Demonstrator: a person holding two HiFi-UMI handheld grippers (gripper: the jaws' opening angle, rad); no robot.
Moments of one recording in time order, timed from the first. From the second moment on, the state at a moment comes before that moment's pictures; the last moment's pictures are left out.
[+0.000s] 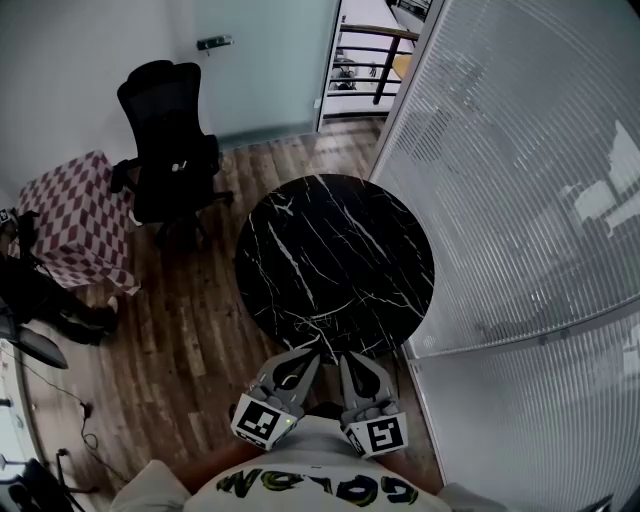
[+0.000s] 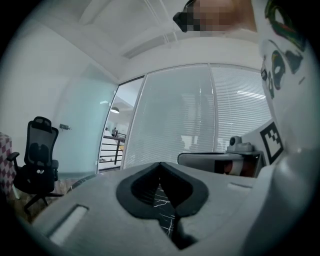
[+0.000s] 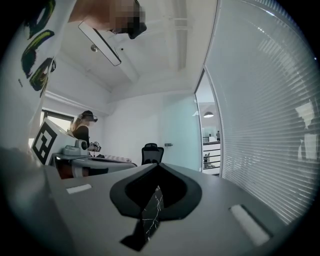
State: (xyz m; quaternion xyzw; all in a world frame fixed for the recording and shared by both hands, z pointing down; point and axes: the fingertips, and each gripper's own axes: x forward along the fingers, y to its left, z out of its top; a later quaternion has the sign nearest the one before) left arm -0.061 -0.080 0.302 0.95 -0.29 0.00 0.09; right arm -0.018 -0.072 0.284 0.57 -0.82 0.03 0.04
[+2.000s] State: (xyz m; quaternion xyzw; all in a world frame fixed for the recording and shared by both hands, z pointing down) left arm -0.013 -0.136 0.492 0.93 -0.29 0.20 0.07; right arm 0.057 -0.144 0.439 0.47 -0.85 0.02 0.24
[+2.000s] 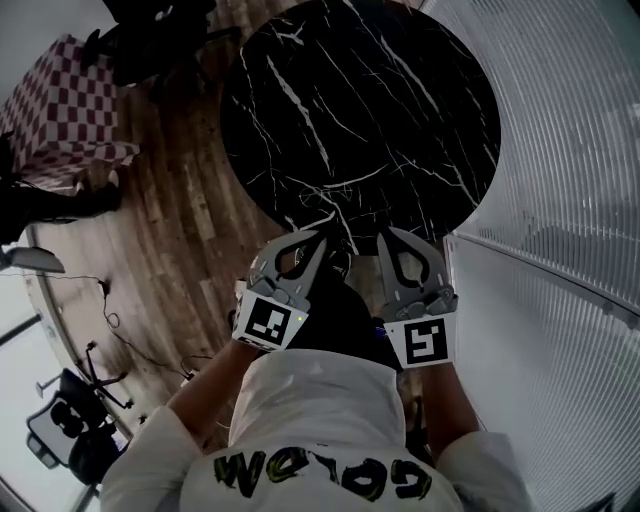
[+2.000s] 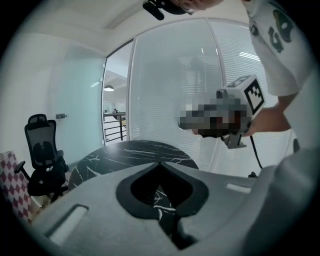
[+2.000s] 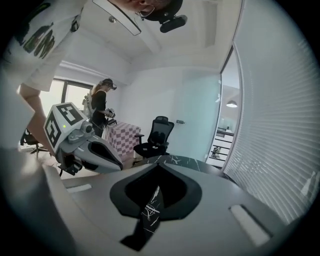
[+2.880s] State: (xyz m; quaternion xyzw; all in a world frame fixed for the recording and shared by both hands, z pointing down) left arm -0.010 -0.167 0.717 0.86 -0.26 0.44 -0.07; right arm 0.050 -0.168 0.617 0.41 -0.85 0.08 0.31
